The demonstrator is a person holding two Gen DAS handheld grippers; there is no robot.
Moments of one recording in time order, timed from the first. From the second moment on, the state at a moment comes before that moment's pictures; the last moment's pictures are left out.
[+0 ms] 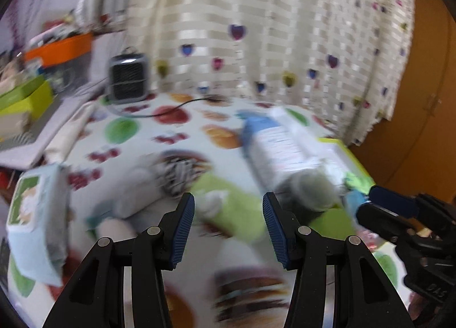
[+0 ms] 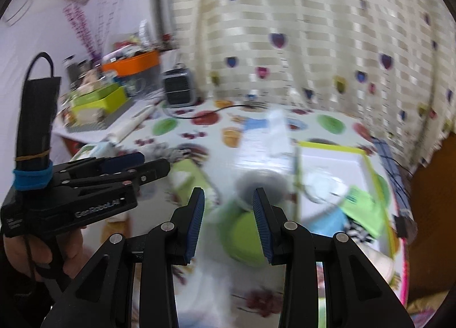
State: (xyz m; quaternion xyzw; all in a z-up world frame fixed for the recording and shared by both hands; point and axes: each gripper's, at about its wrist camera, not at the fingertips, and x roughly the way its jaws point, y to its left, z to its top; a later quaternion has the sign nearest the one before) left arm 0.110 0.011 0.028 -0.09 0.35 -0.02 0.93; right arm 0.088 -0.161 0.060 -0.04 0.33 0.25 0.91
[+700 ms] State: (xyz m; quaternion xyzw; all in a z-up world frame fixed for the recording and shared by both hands) left arm 0.097 0.094 -0.040 -0.14 0.41 0.05 0.90; right arm 0.155 -0.041 -0.007 -0.19 0.41 0.30 0.84
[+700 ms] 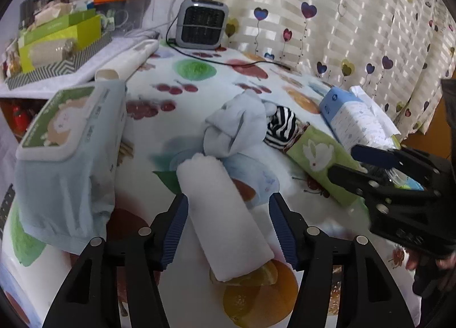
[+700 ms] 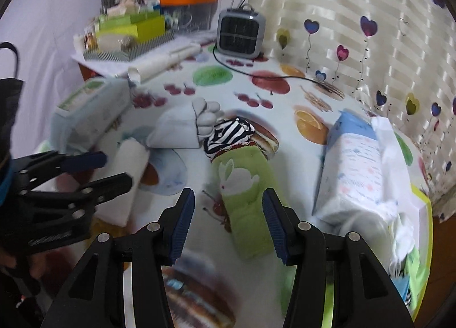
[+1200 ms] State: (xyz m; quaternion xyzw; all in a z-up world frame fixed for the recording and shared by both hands) left arm 0.099 0.085 -0.055 -0.11 0.41 0.06 0.90; right arm 0.177 -0.012 -0.036 -0.28 0.43 0.25 0.82
